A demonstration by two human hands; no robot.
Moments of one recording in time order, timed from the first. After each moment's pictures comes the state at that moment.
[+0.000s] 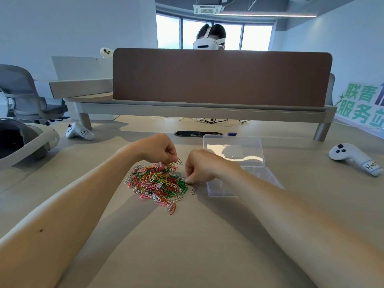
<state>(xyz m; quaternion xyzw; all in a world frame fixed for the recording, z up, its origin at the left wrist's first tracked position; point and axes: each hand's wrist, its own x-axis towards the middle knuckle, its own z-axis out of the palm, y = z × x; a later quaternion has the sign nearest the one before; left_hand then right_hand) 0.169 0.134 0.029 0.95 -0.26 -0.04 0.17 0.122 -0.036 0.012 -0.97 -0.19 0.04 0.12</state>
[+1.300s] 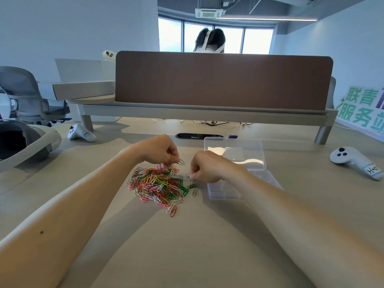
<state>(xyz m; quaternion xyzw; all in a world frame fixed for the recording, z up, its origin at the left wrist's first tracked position) 0.166 0.132 0.033 0.95 -0.26 -0.04 0.19 0.113 -0.043 0.019 -0.98 -0.17 0.03 0.10</state>
